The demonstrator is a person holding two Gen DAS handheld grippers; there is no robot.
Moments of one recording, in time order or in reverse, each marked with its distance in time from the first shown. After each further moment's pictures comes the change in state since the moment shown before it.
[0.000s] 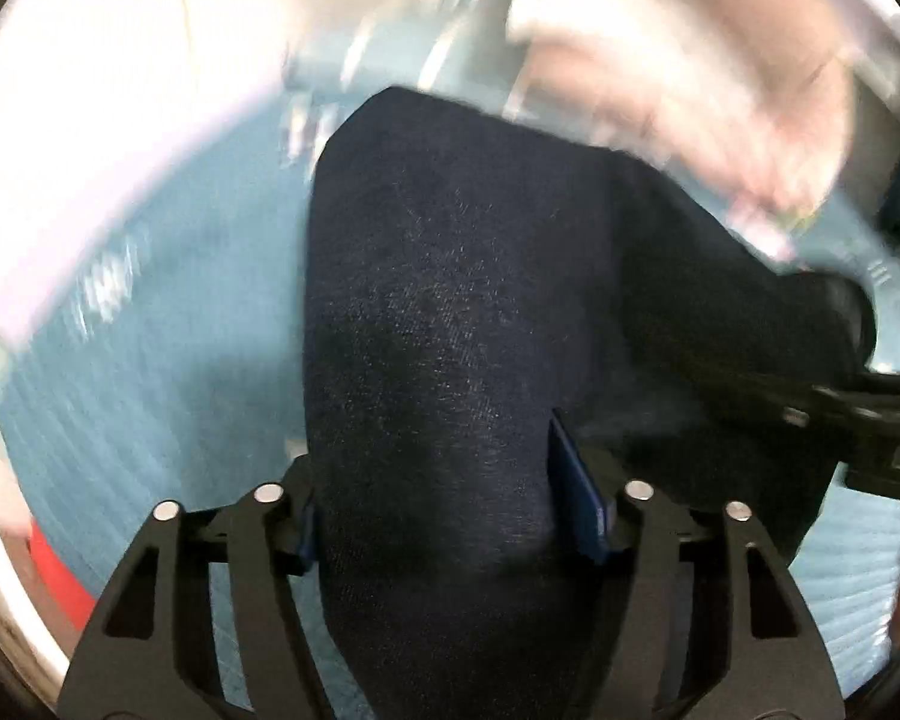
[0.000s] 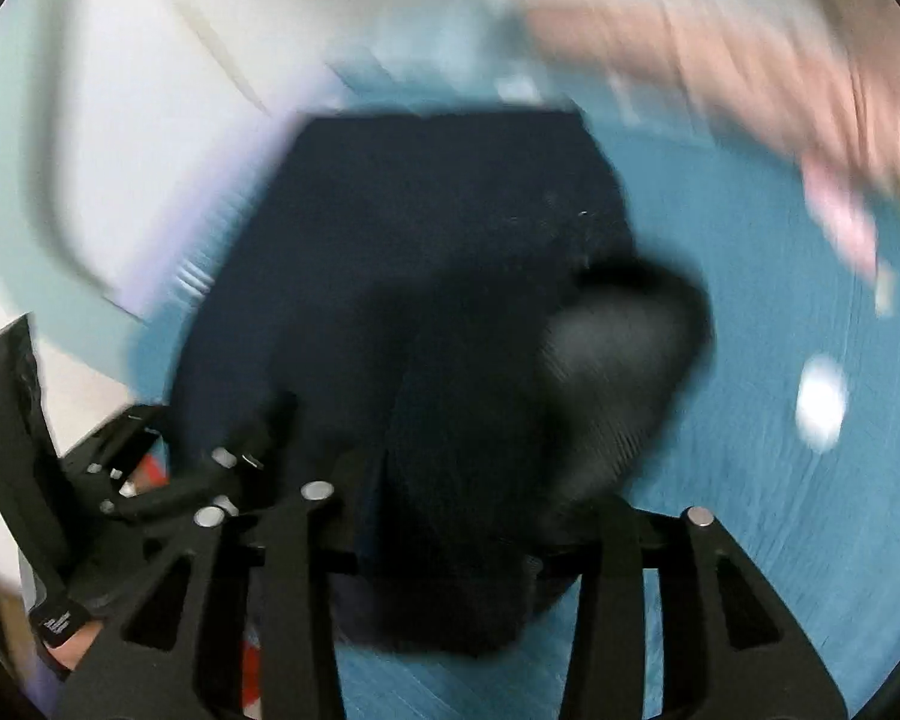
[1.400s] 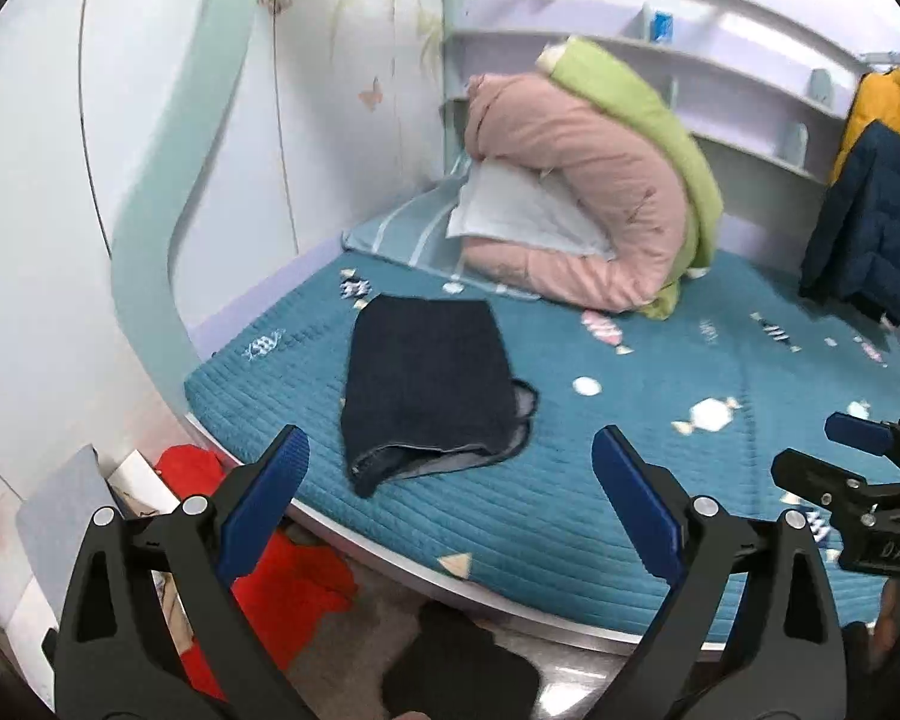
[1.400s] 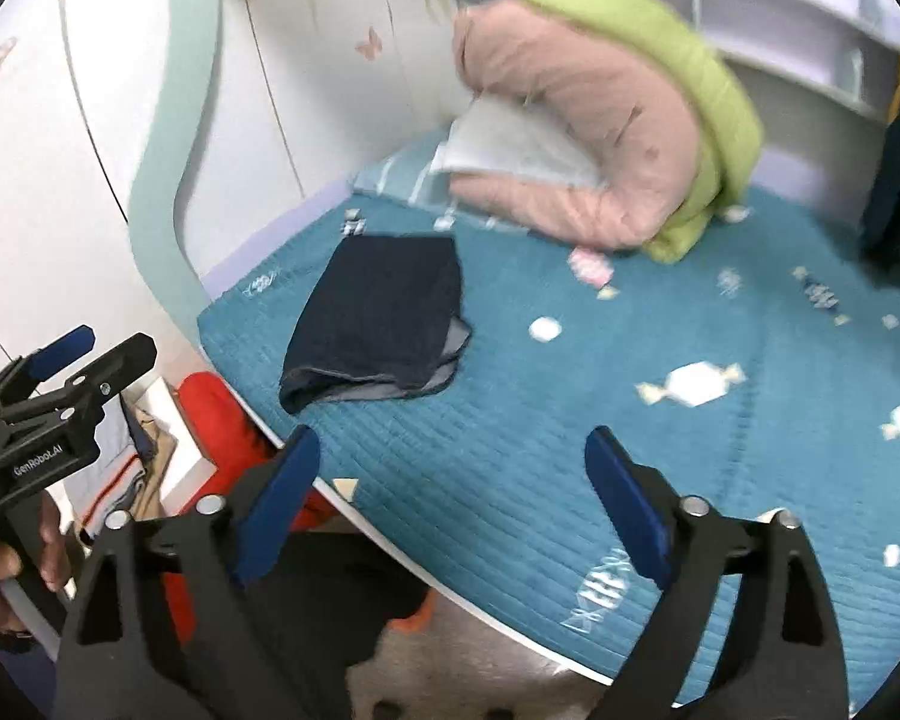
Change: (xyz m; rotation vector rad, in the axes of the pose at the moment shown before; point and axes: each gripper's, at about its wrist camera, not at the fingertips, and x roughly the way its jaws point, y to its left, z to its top) left arm -0.402 -0.151 -0.138 0.013 -0.401 0.061; right arm -0.342 -0.007 -0.229 -0.157 -0.416 -0.156
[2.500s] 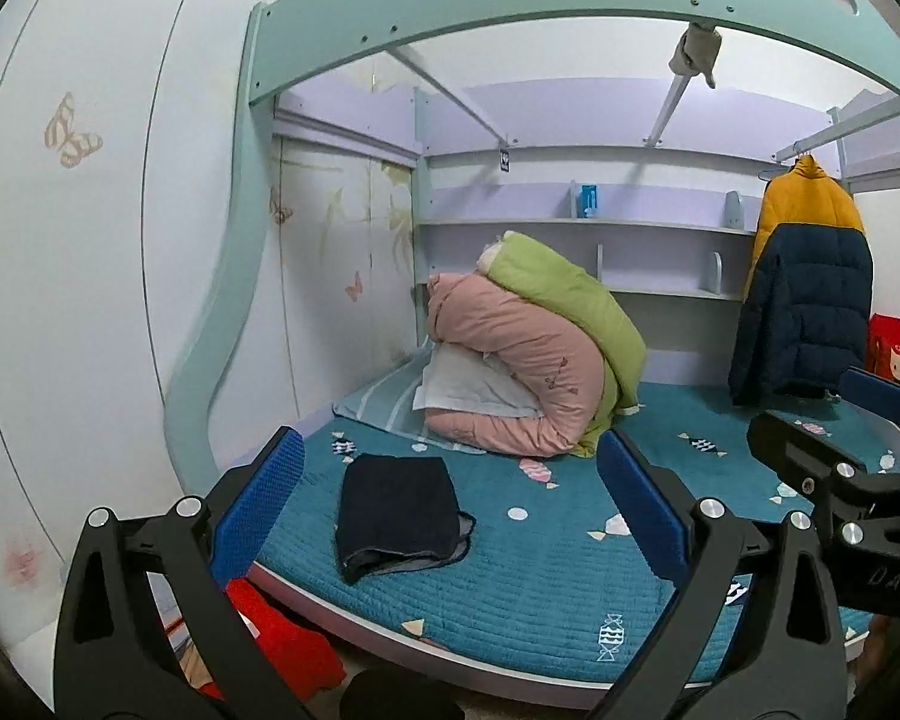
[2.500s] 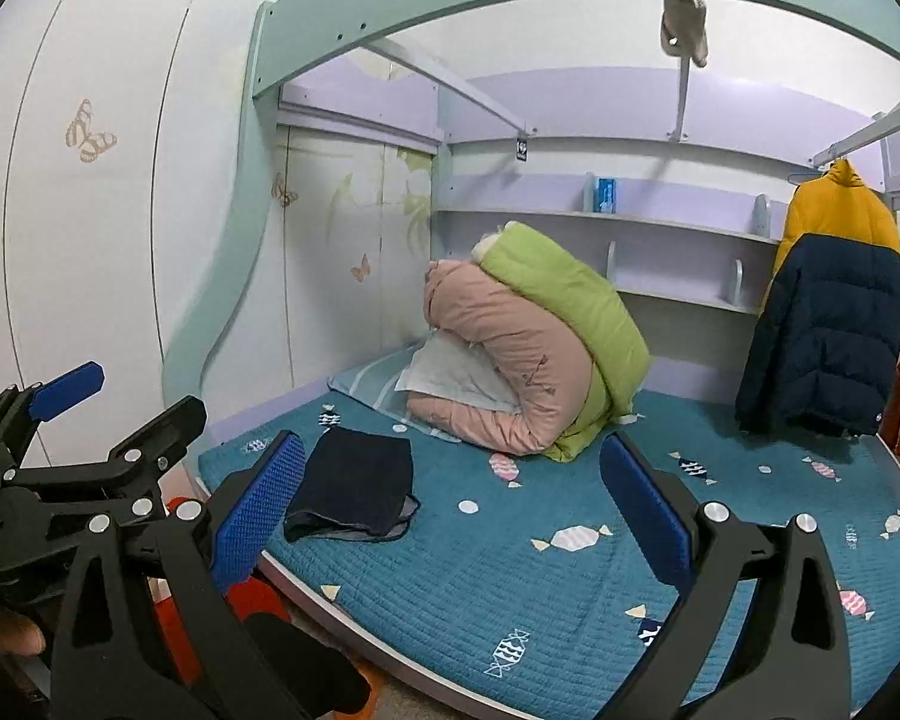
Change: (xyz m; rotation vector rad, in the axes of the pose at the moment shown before) left arm -0.238 -0.065 -0.005 0.034 -0.404 -0.014; right arm -0.255 0.054 -0.040 -0.090 -0.500 -0.163
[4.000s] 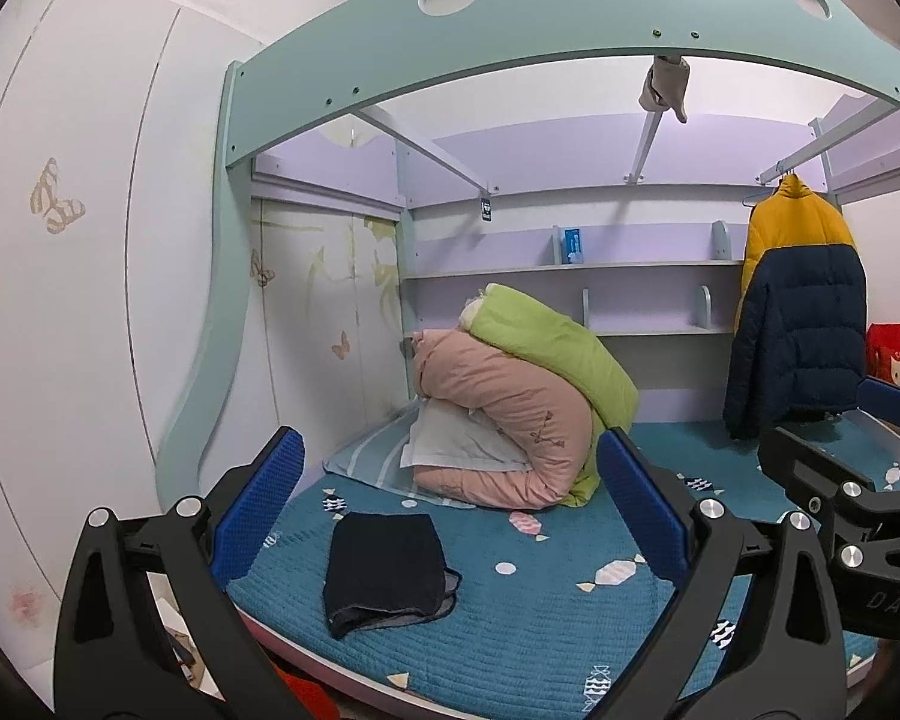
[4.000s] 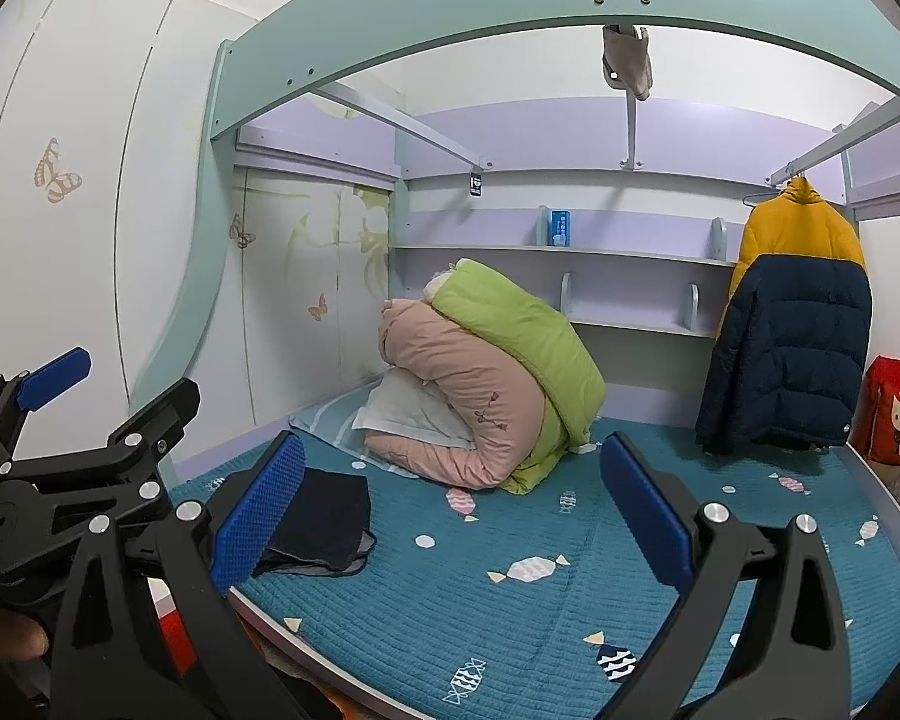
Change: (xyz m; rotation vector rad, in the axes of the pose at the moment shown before) left arm -0.001 -0.046 0.036 0.036 -0.104 0.002; right arm -0.019 -0.040 0.022 0.025 -0.071 -0.072
